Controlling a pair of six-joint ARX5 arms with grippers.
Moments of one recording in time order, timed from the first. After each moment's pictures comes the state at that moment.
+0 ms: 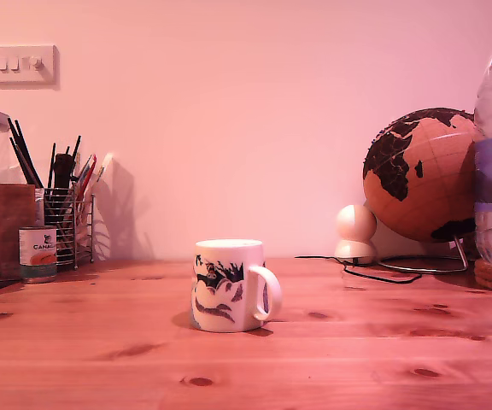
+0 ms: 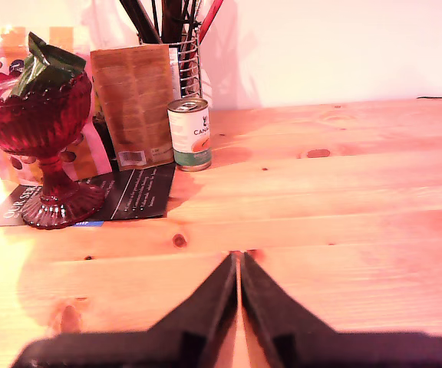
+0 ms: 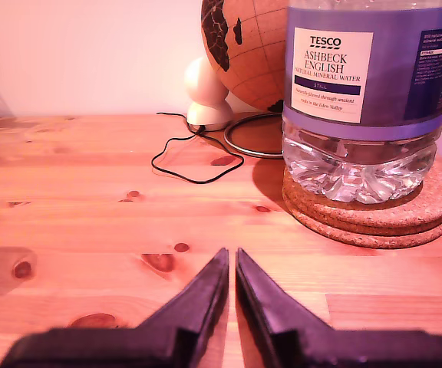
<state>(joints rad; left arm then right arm) 0.03 0.00 0.01 -0.19 0.08 -0.02 -0.04 0.01 0.01 -0.17 -0.10 -0.01</state>
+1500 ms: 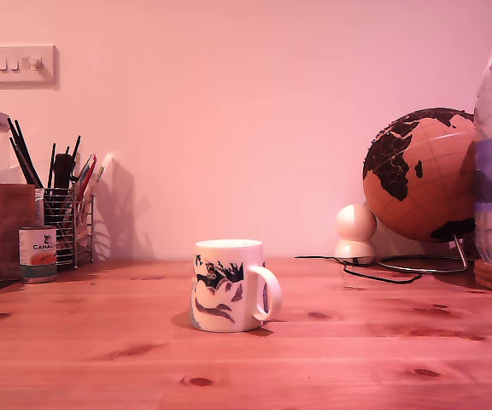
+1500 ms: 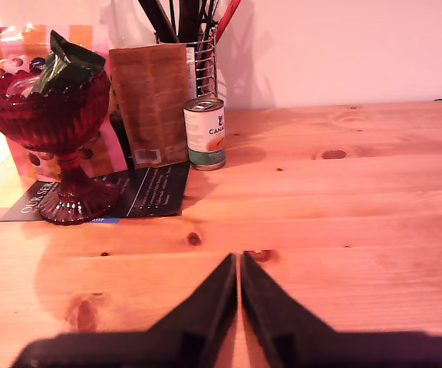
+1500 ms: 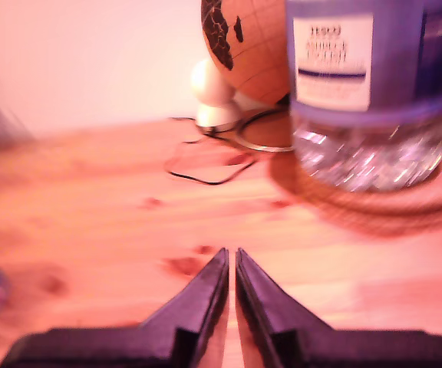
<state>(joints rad) 0.07 0.00 0.01 -0.19 0.09 -0.02 -0.04 0.01 0.01 -0.17 -0.13 0.21</state>
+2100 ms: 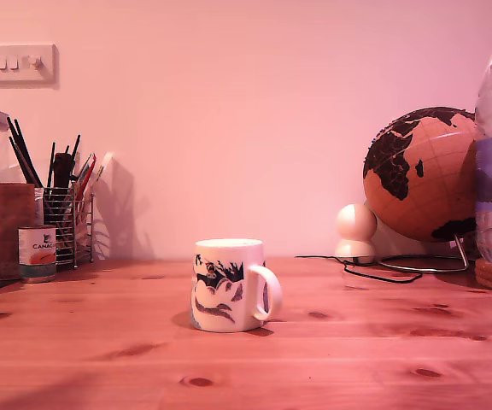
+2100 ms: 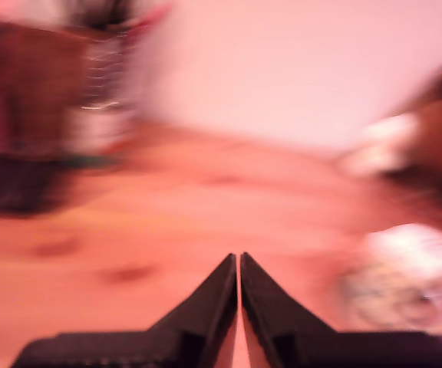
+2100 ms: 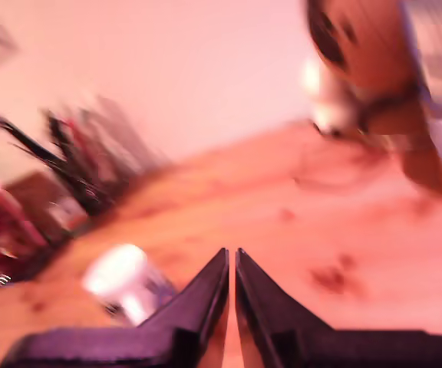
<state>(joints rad) 0.05 0.00 0.01 -0.03 0.54 -0.41 -0.04 0.01 0.23 -0.32 -0.39 0.36</state>
